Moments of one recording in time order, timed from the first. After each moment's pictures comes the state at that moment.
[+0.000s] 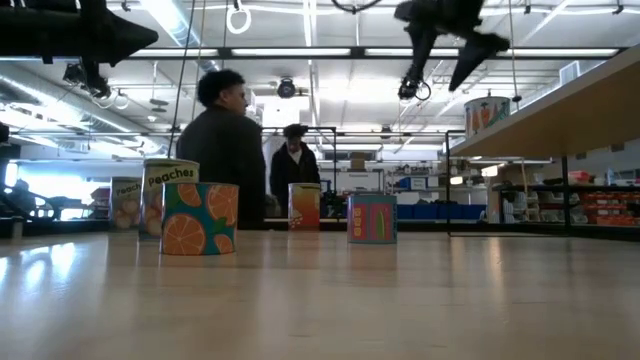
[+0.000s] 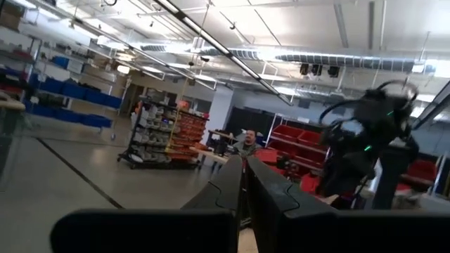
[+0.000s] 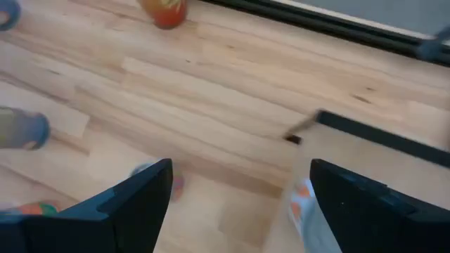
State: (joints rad) left arm -0.06 0.01 0.11 0.40 -0.73 -0.02; right arm -0.24 1.42 1.51 -1.23 0.32 0.96
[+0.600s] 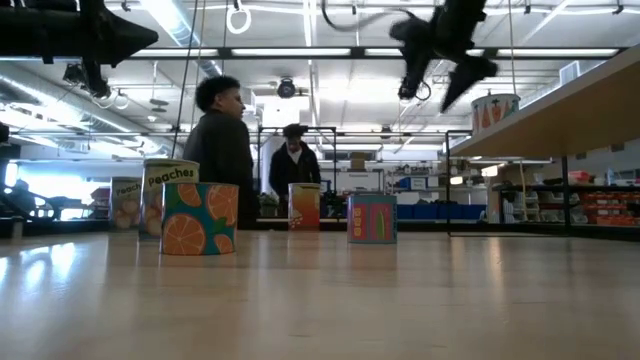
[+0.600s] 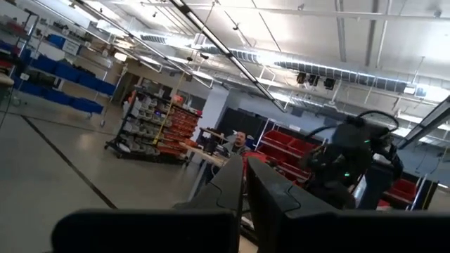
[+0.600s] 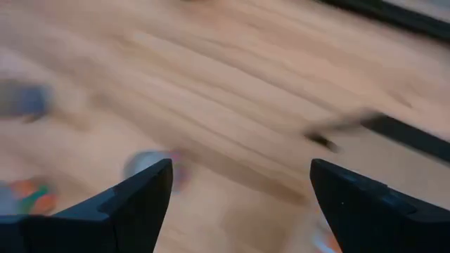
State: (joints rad) left arm -0.06 0.01 0.11 0.39 -0.72 -0.13; right arm -0.23 1.42 1.40 -1.06 0.21 0.81
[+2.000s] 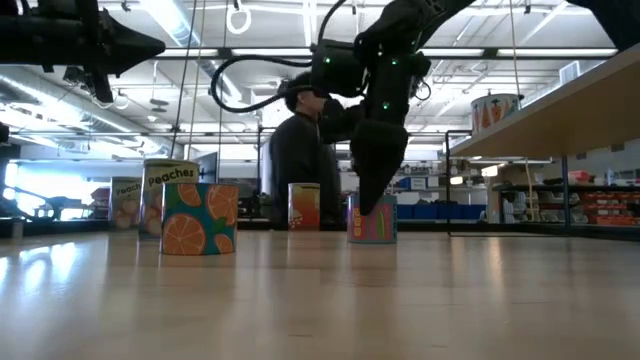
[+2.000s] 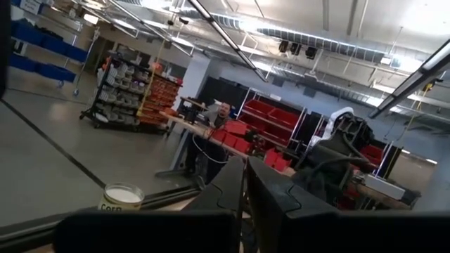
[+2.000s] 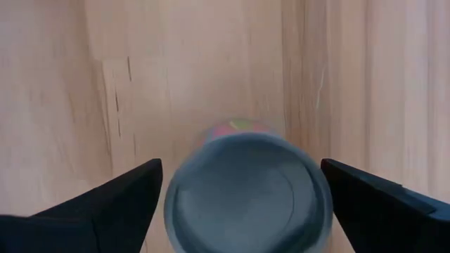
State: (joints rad) left arm -0.06 0.01 0.11 0.25 -0.63 -0.24; right arm -0.13 1.98 1.42 -0.76 -0.02 -0.02
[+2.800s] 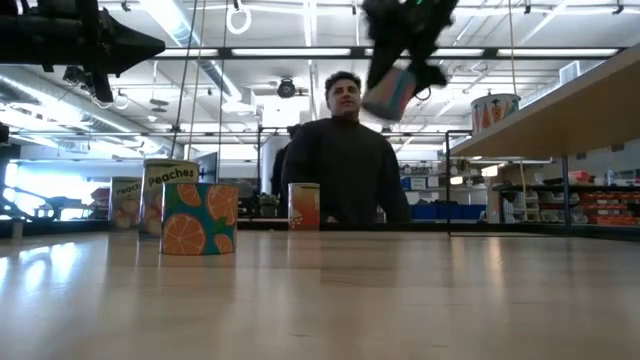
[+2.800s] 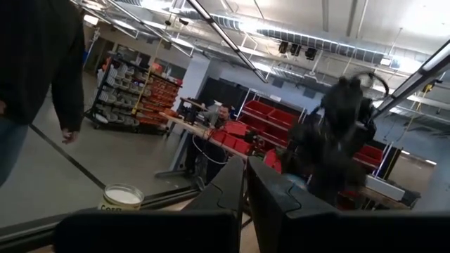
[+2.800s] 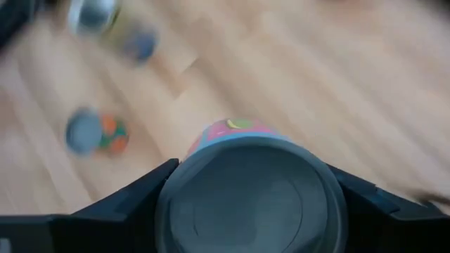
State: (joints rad) left arm -0.06 0.01 0.11 0.25 -0.63 -0.24; right arm -0.19 1.49 1.42 -0.90 0.07 0.62
